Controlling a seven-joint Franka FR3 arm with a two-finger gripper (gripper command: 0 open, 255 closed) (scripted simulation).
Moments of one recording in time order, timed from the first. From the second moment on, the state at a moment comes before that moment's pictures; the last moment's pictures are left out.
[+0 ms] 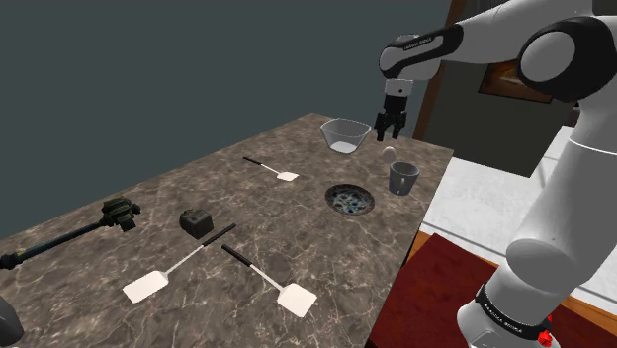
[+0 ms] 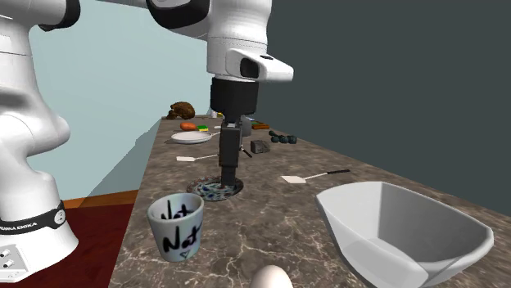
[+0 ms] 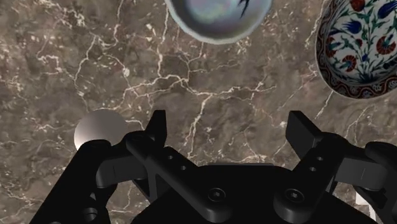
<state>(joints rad) -0.20 0.11 -0.25 -1.83 0.11 1.81 -0.39</state>
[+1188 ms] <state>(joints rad) -0.38 0.68 -0.29 -1.27 0.21 1.70 -0.47</state>
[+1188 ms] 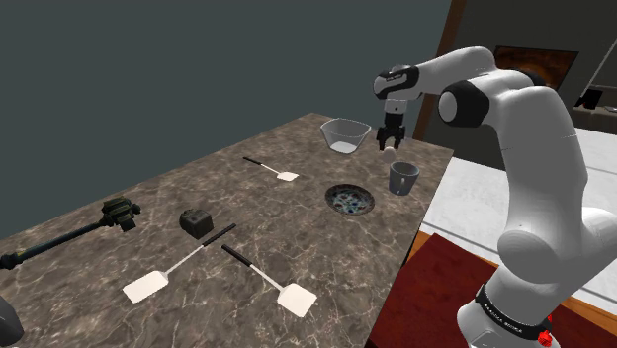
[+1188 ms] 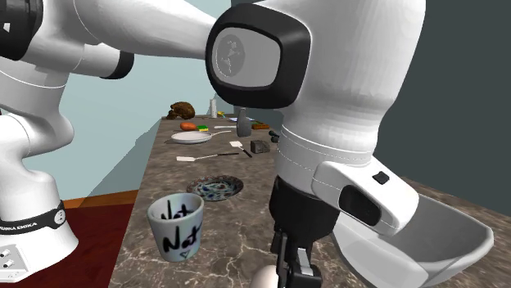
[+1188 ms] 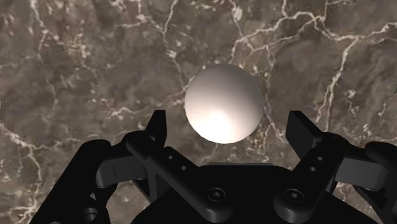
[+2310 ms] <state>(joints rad) -0.38 0.67 -0.28 -1.33 0.21 1.76 -0.47</state>
